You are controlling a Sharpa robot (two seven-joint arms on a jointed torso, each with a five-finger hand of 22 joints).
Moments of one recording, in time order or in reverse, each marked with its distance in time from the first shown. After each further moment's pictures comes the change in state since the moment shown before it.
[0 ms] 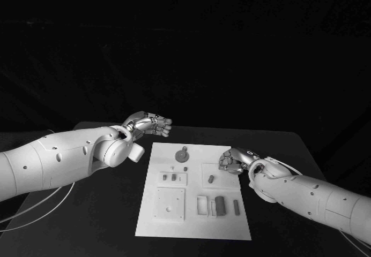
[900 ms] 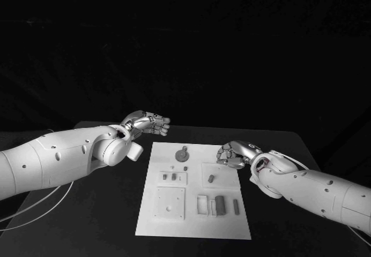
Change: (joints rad) left arm 0.000 -0.005 0.000 -0.010 0.000 0.001 0.000; left_hand 0.000 0.000 -0.003 0.003 0.000 0.000 0.000 0.000 -0.003 0.000 0.000 -0.004 -0.004 0.000 0.000 -0.004 0.001 -0.001 0.000 0.000 -0.004 -0.002; right arm 0.050 -0.085 0.009 0.171 0.001 -0.009 0.017; right_hand 0.000 0.000 0.003 -0.002 0.000 0.003 -0.003 0.003 0.001 0.000 0.000 -0.004 0.000 0.003 -0.002 0.000 -0.001 0.001 0.000 0.001 0.000 0.001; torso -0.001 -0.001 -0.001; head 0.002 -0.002
